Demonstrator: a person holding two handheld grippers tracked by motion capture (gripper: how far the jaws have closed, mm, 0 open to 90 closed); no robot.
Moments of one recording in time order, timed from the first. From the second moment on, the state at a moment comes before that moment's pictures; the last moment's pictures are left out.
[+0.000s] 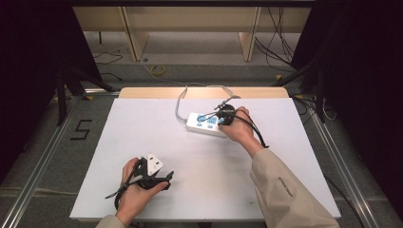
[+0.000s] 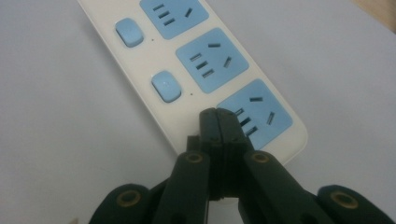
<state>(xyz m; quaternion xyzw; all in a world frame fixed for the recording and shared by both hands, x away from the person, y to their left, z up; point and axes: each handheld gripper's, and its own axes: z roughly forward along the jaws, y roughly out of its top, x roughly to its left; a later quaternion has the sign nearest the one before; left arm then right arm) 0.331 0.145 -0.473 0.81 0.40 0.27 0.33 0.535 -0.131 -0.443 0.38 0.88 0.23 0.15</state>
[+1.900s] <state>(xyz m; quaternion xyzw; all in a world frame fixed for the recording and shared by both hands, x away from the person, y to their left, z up) 0.330 0.144 -0.474 0.81 0.40 0.26 0.33 0.508 -0.148 -0.425 0.37 0.88 0.25 0.14</state>
